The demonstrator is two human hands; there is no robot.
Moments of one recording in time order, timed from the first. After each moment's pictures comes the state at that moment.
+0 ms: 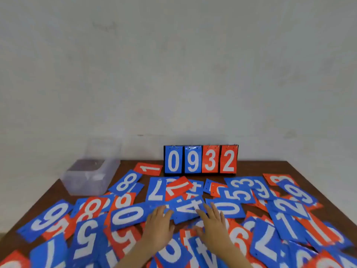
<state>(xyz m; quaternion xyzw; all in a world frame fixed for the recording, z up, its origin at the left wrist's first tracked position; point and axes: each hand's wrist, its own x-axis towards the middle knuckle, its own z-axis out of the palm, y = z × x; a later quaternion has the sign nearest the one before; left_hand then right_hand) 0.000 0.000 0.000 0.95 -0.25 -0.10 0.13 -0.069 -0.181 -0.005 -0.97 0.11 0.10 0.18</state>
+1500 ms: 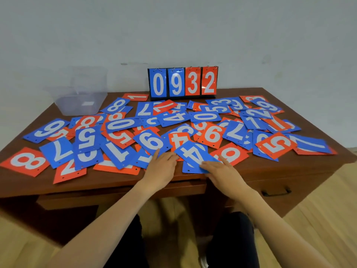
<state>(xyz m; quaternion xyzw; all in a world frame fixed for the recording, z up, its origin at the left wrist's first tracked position) -0.157 0.015 -0.075 0.93 -0.37 0.02 0.07 -0.272 -0.173 -0.060 -1.00 -0.01 0.00 0.04</state>
